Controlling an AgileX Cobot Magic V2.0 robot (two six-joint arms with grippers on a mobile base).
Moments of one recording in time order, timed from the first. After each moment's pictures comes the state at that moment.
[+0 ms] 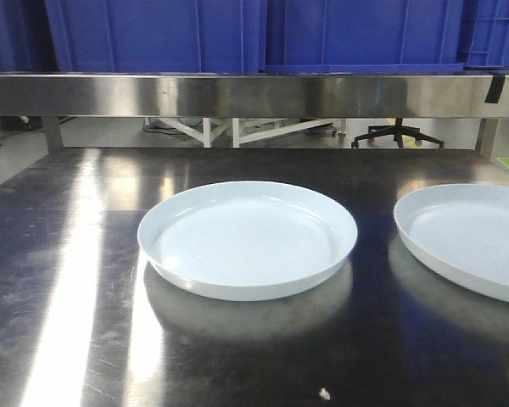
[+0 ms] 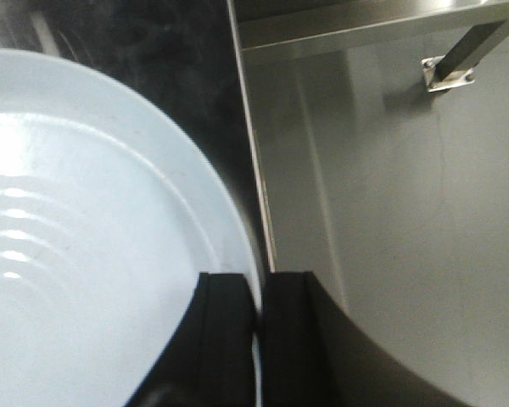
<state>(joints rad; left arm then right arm) -0.04 0.68 -0.50 -0.01 0.60 -0.15 -0.08 1.39 -0.68 -0.16 0.37 0.36</state>
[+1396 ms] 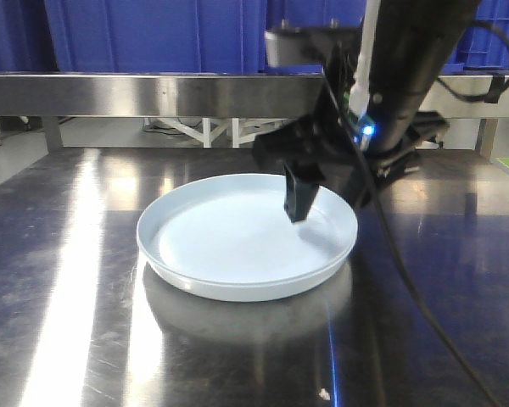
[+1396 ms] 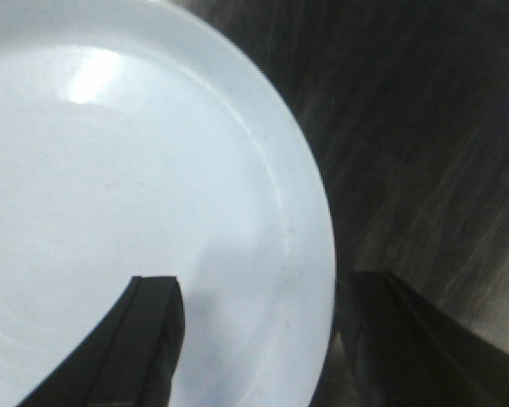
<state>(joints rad) -0.04 0.68 -0.50 -0.01 0.60 -0.15 0.55 1.73 -1.12 -0.17 0.54 0.36</state>
